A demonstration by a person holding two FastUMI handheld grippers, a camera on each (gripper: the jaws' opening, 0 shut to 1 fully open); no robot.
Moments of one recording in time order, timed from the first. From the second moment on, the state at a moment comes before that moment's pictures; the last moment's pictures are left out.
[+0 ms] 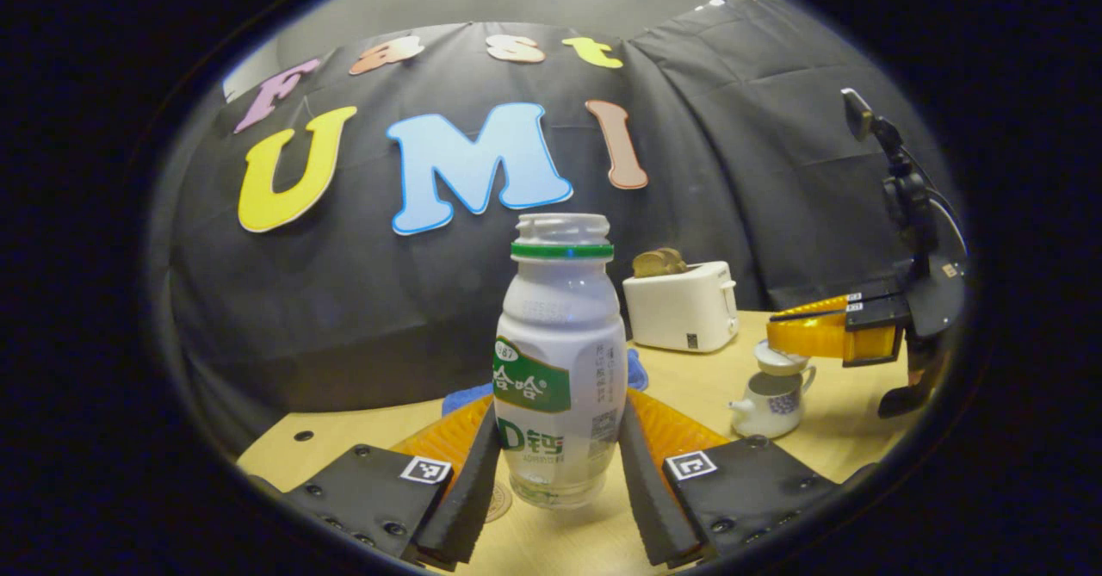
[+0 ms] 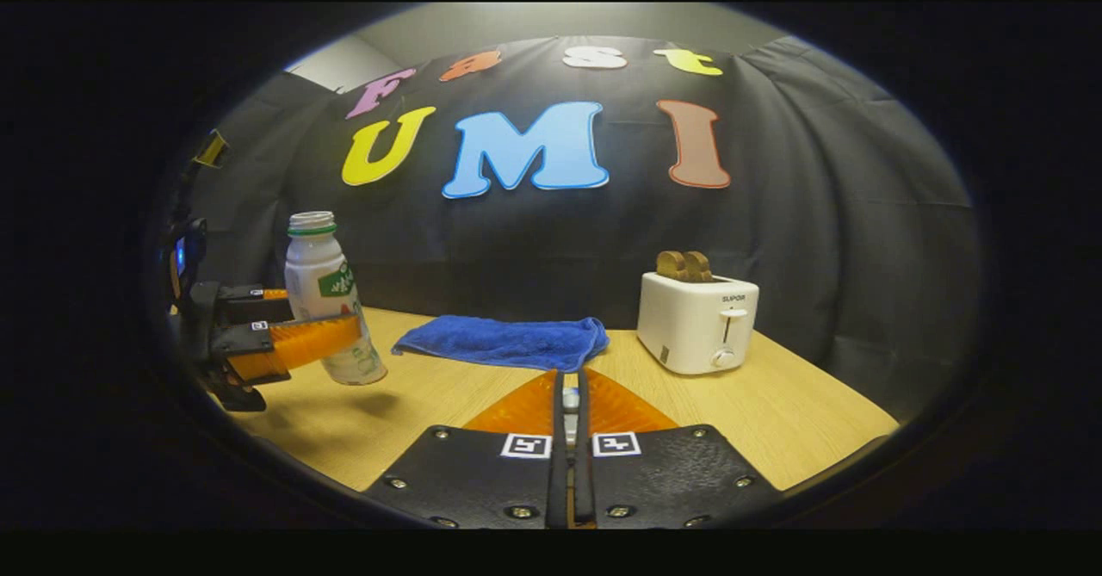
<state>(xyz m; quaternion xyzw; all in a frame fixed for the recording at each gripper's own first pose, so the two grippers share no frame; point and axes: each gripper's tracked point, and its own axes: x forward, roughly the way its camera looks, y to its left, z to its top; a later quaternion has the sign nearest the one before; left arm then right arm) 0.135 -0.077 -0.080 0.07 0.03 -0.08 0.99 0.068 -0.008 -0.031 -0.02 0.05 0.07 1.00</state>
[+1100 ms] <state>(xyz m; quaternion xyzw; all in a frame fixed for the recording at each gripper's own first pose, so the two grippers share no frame) 0.137 -0.016 -0.097 0.02 0.05 -0.01 1.00 0.074 -0.021 -0.067 0.00 0.06 0.03 1.00</state>
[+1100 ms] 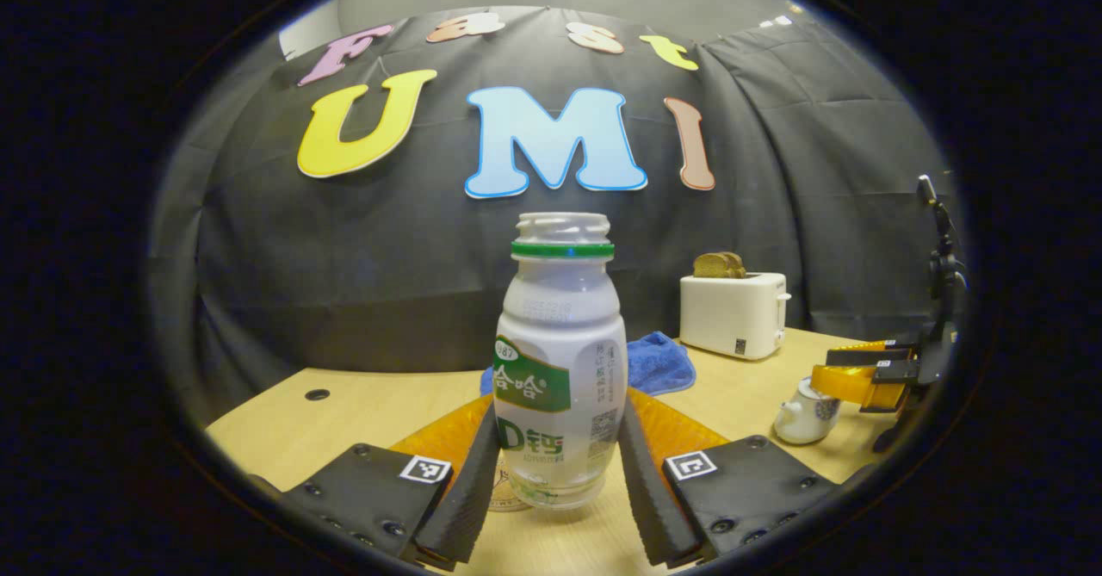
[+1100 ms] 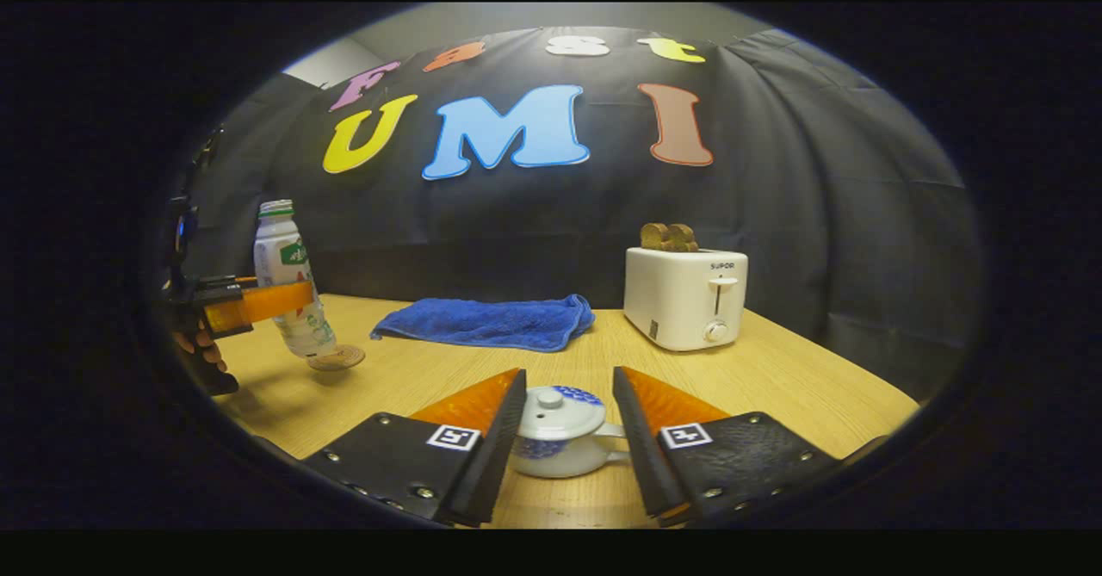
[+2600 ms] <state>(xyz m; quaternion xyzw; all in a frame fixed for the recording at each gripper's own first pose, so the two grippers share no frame) 0.186 0.050 -0.158 0.00 0.13 0.03 0.99 0.068 -0.024 -0.042 -0.01 0.01 0.02 1.00</state>
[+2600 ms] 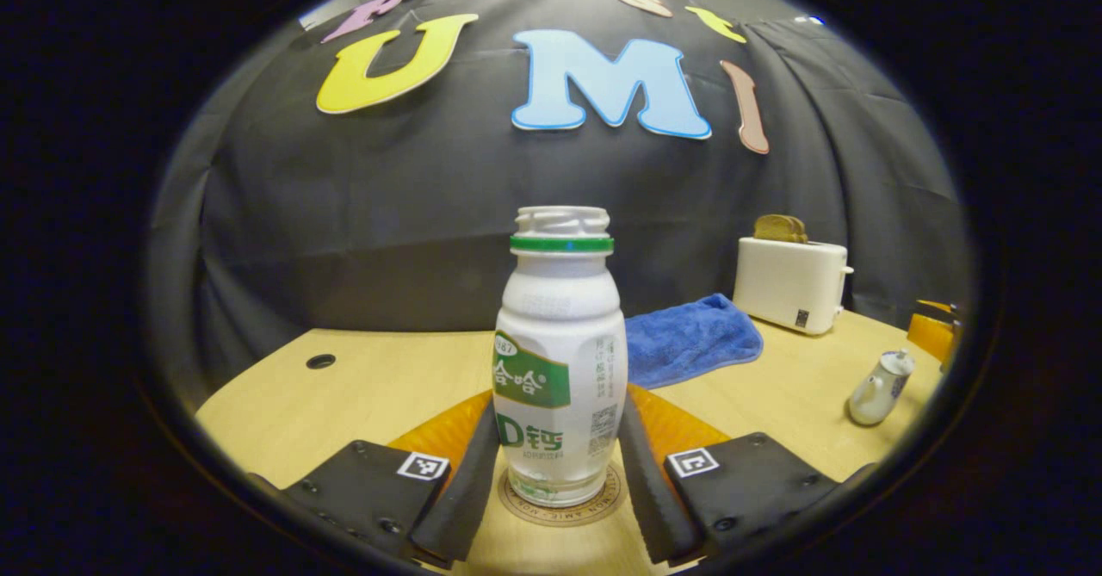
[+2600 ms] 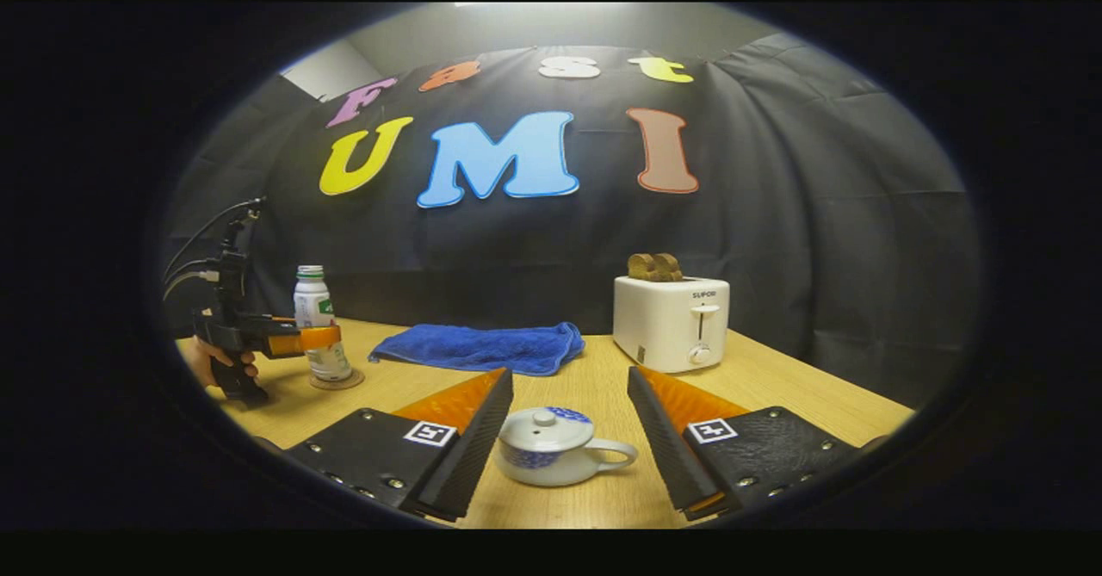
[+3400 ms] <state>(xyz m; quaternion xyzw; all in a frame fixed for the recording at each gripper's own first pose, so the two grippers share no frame) 0.159 0.048 -0.151 -0.01 0.12 0.04 0.99 0.063 -0.017 -0.036 -0.01 0.00 0.03 1.00</state>
